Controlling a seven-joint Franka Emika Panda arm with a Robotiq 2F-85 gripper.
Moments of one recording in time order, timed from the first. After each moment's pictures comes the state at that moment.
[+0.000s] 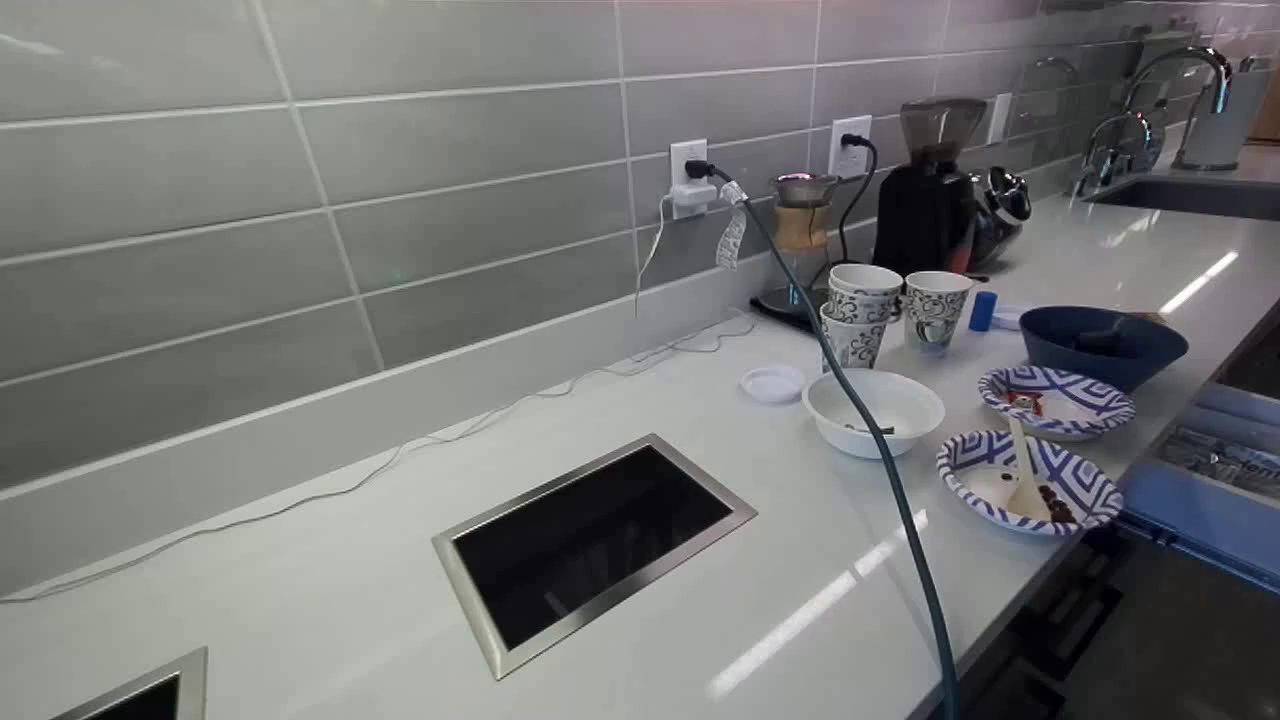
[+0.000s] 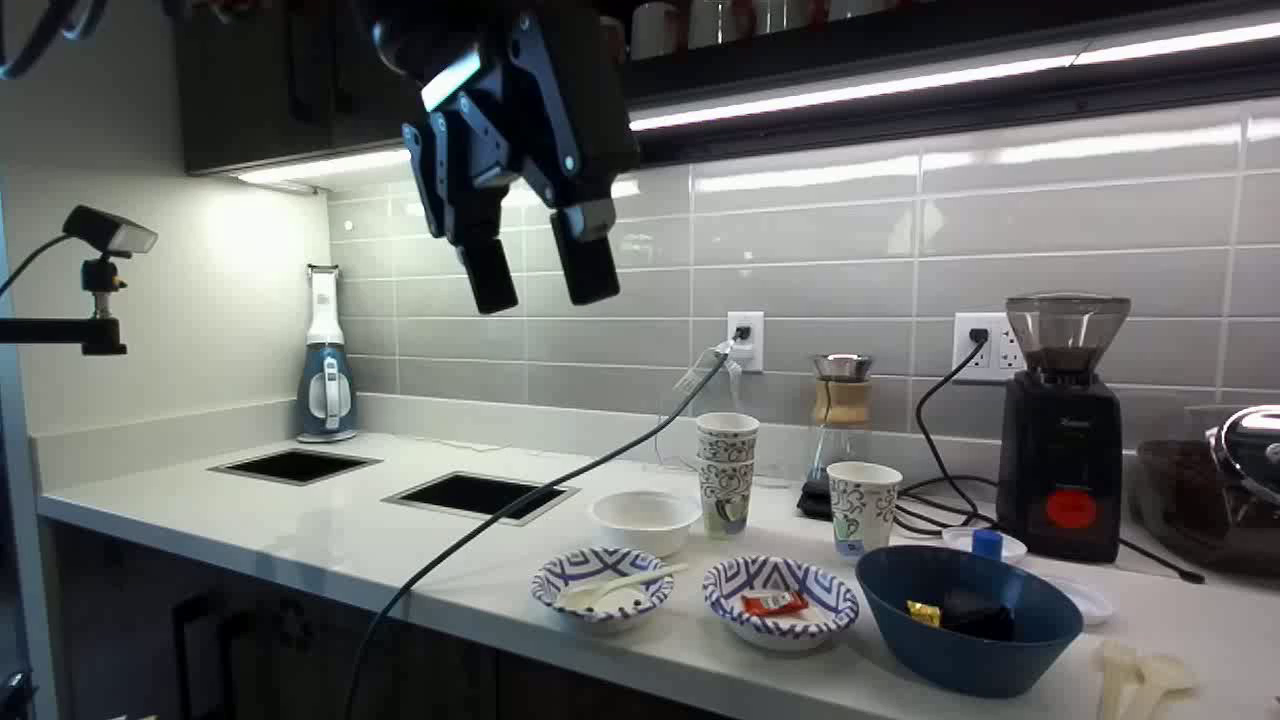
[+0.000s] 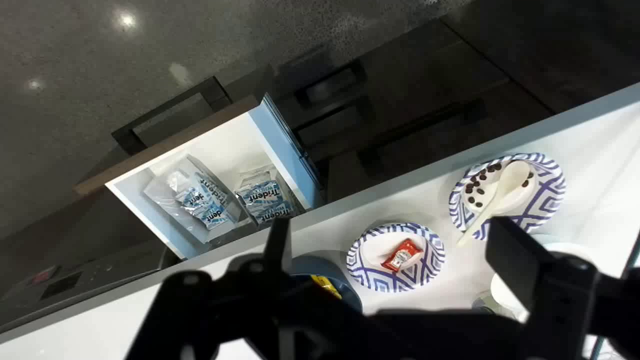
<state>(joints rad) -0.10 -0.81 -0.32 -2.51 -0.17 1.99 -0.44</state>
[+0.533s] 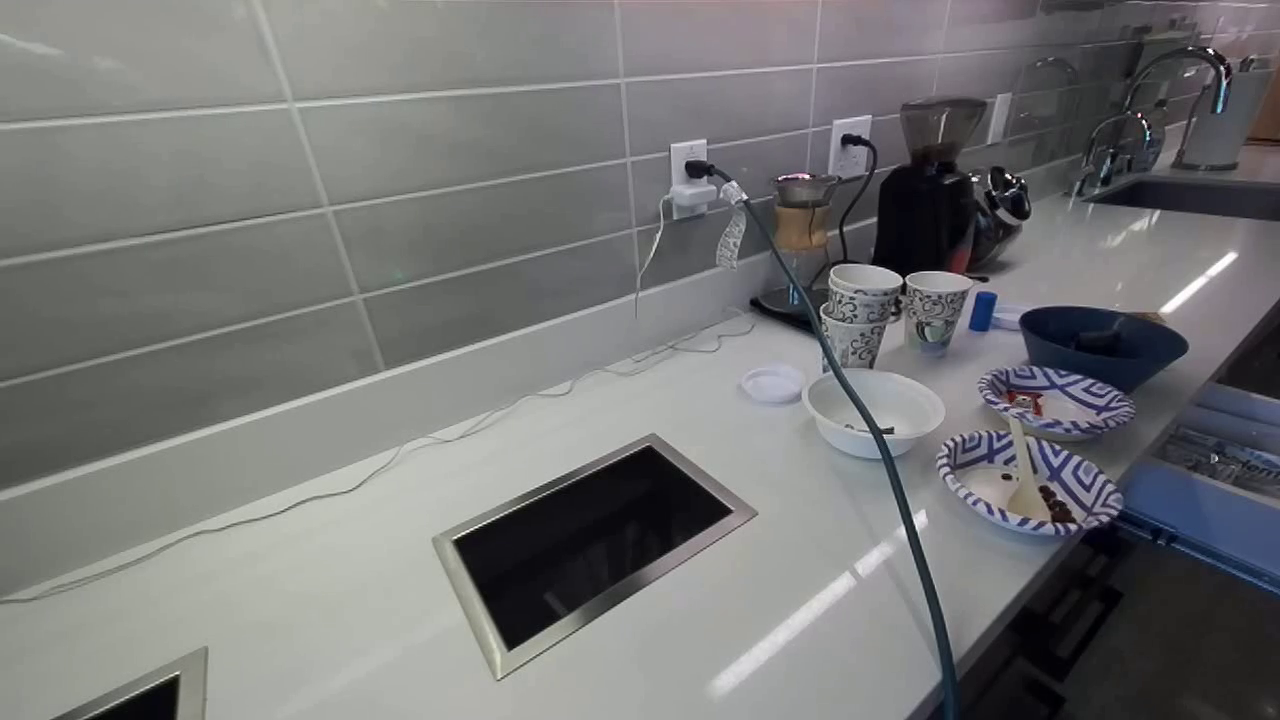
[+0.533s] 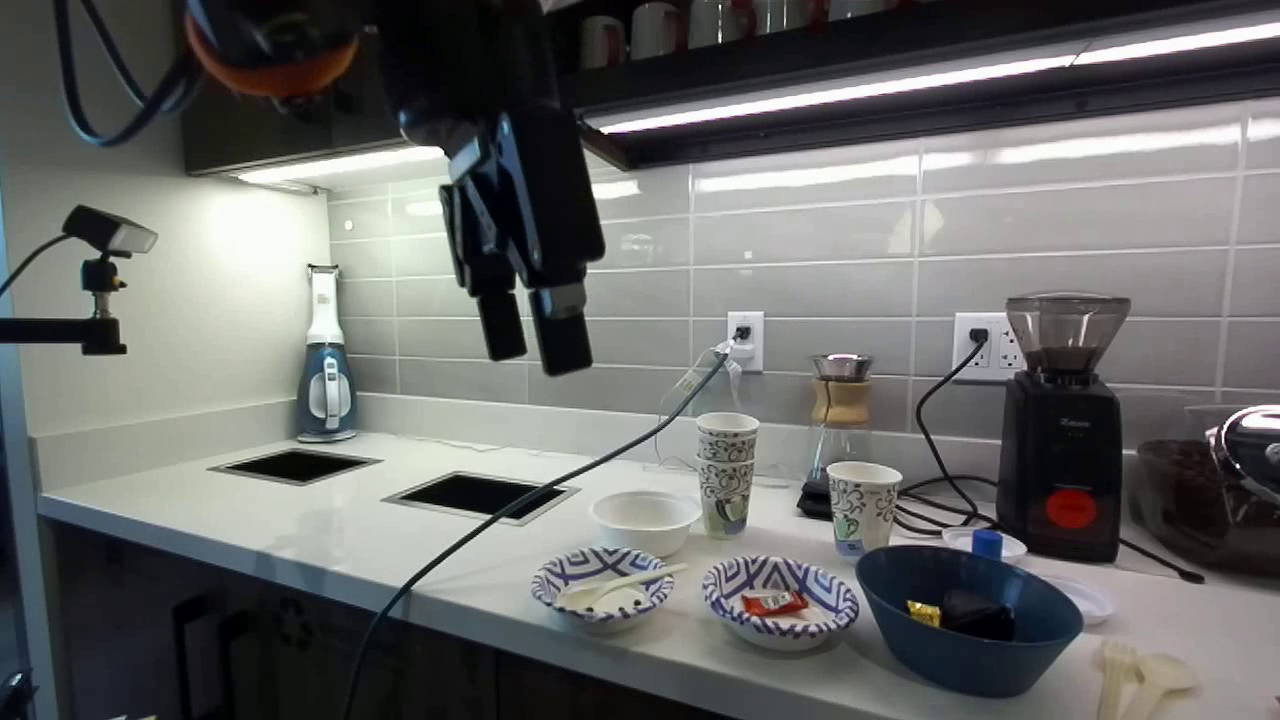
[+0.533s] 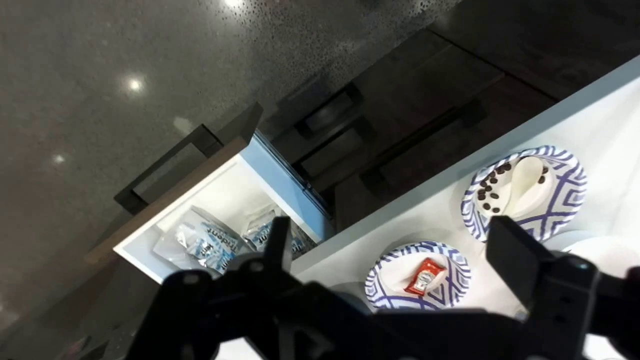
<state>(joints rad) -0.11 -0.75 -0.26 -2.54 -0.17 2.00 -0.22</state>
